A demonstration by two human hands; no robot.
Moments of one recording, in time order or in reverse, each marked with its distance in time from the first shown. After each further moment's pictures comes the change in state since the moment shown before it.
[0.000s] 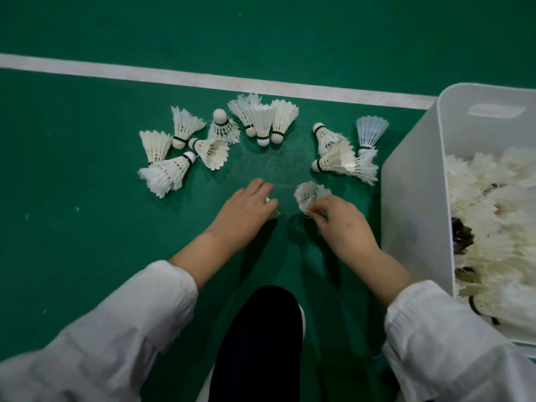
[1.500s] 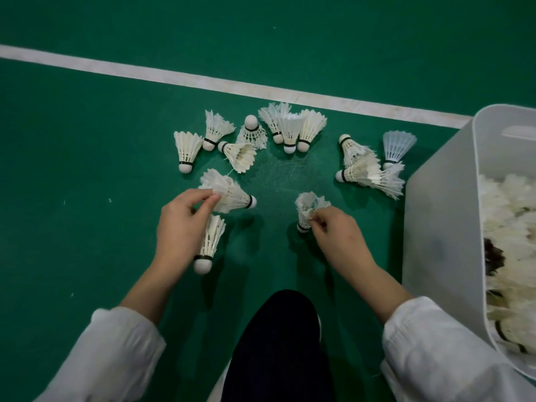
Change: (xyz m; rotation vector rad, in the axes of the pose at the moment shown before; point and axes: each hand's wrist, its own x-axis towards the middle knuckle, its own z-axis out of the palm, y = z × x) left_hand -0.088 -0.041 -0.040 -0.810 0.468 -0.931; right_hand 0.000 -0.031 0.023 0.128 0.046 -0.058
